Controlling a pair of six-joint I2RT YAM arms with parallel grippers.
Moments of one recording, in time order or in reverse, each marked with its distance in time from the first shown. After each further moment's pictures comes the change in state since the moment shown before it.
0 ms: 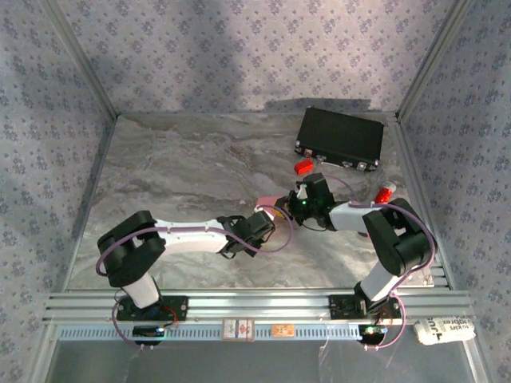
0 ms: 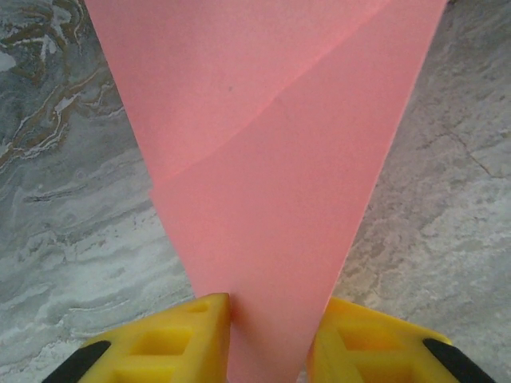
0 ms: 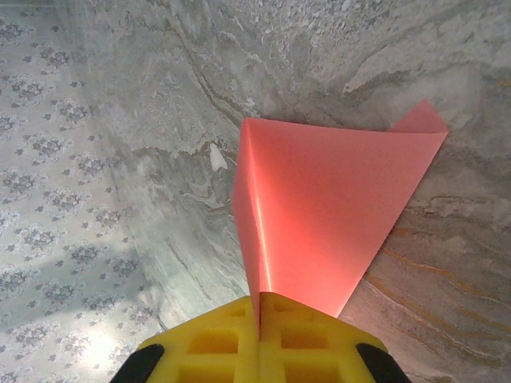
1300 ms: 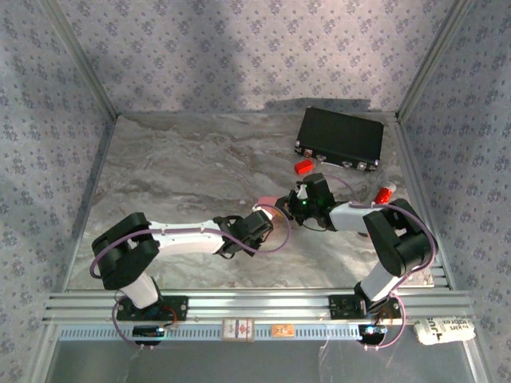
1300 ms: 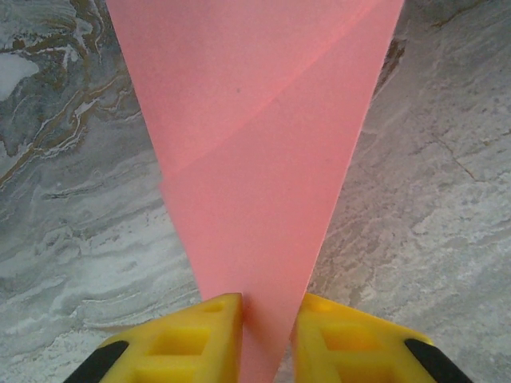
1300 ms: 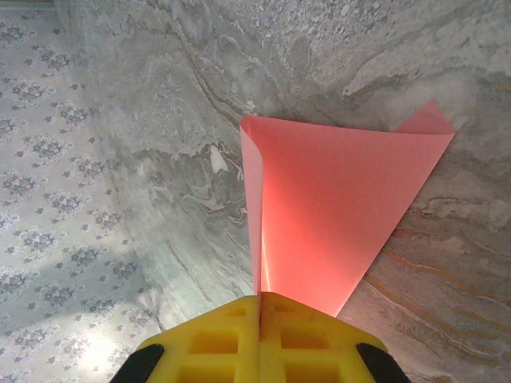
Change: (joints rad) left arm 0.002 -0.033 -0.017 0.011 0.000 -0.010; right arm 0.000 -0.006 -0.002 -0.001 0.007 0.000
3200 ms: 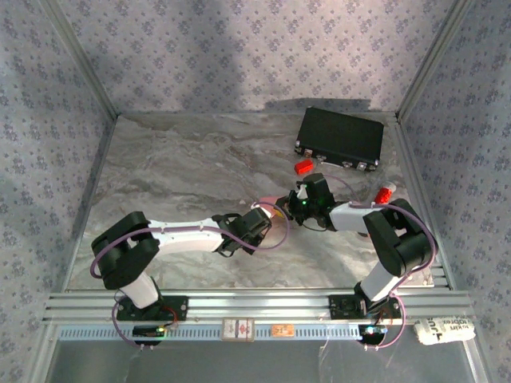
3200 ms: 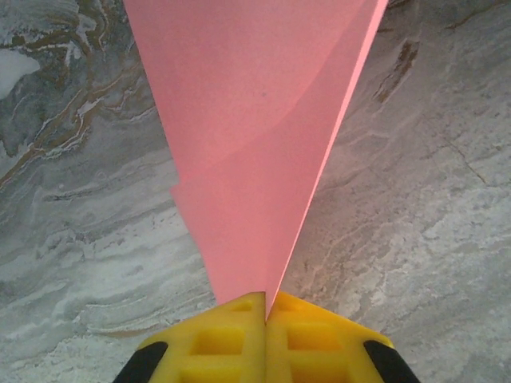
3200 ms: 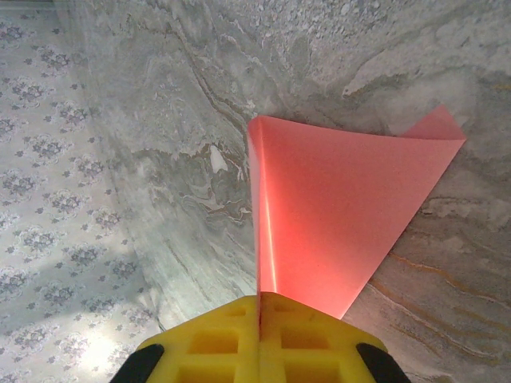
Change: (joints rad) left arm 0.027 0.002 0.001 0.001 0.032 0.008; right arm 0.000 0.000 0.000 0.000 0.000 0.000
